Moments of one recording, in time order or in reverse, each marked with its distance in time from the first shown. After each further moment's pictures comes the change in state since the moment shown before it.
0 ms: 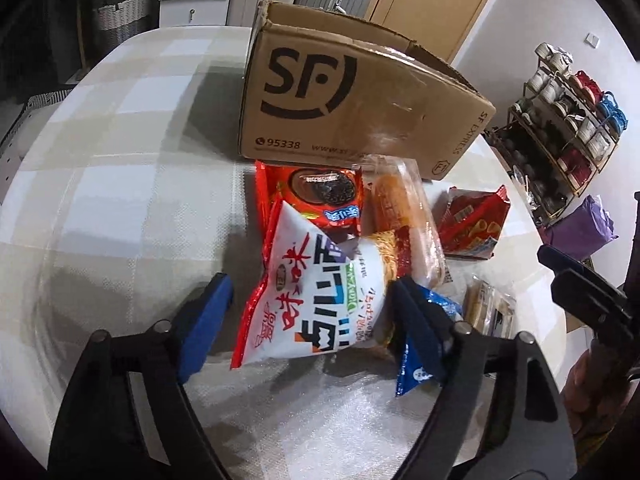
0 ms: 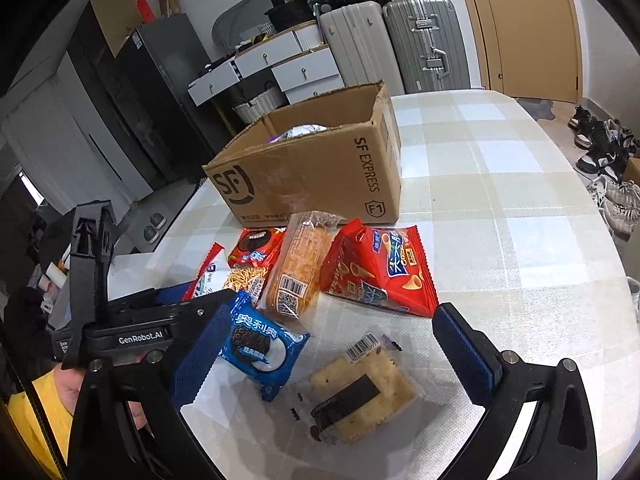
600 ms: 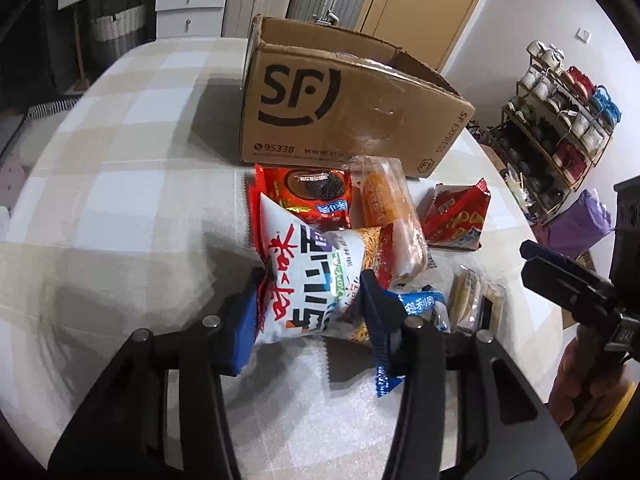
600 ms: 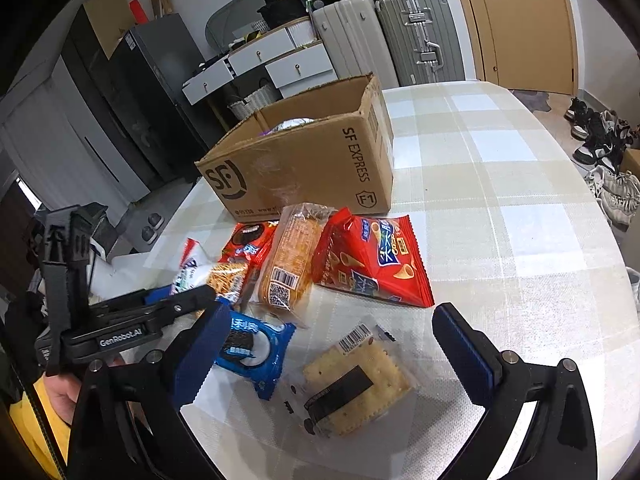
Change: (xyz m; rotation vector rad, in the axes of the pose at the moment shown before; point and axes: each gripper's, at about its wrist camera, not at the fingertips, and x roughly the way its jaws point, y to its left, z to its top) left arm -0.031 -0.007 -0.016 0.034 -0.027 0.007; right arm 0.002 -0.006 -0.004 0.018 0.026 -0.007
